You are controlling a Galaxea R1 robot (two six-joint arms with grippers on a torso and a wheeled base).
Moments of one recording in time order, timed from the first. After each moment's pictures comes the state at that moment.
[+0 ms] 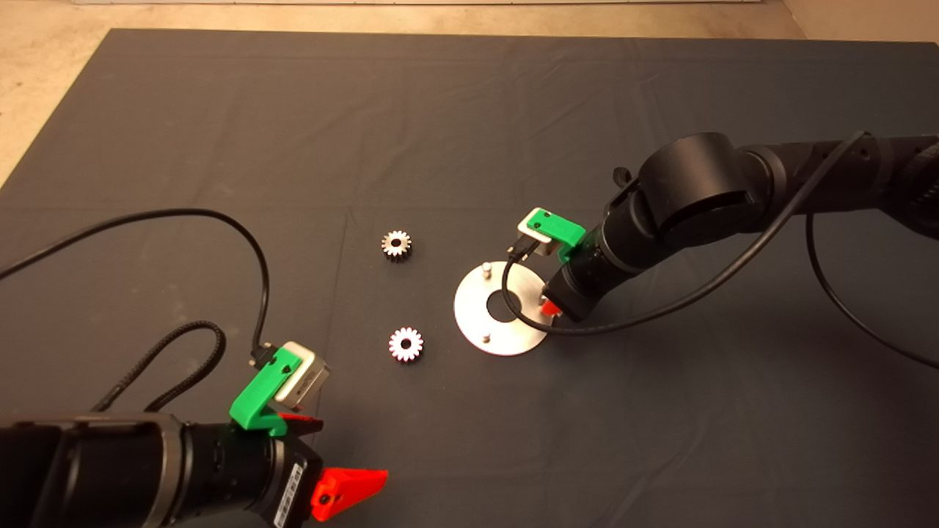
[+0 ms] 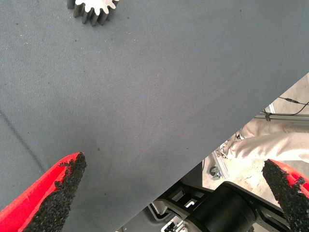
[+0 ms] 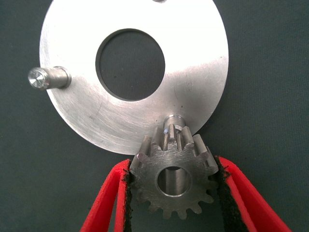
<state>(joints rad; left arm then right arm) -0.08 1.94 -0.31 0.81 0.99 -1.25 0.33 2.62 -0.97 -0.42 -1.39 0.84</state>
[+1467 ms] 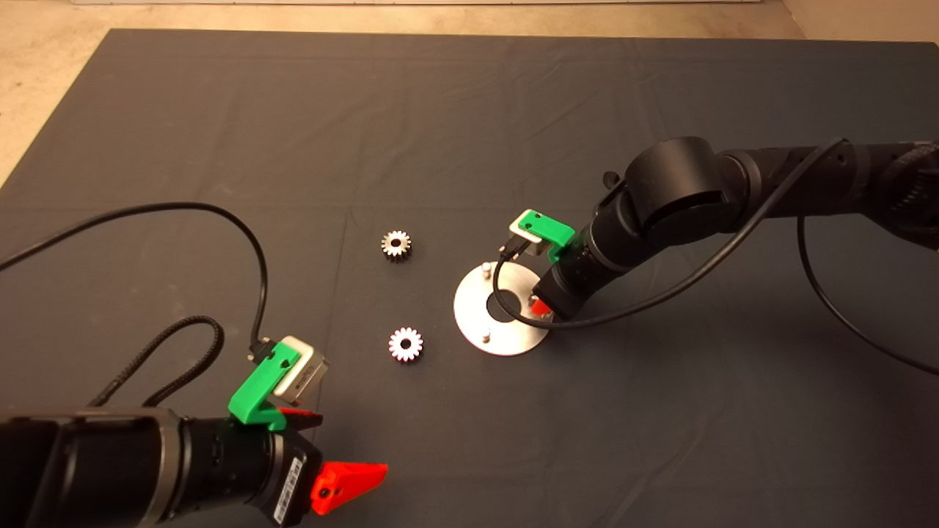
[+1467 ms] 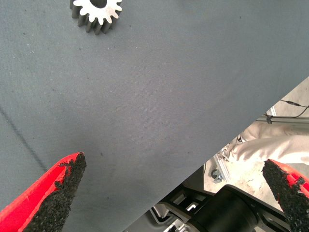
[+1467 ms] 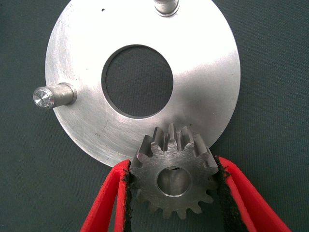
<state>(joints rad) -0.10 1.94 -0.31 0.81 0.99 -1.25 0.31 2.63 -1.01 -0.42 -1.35 0.83</state>
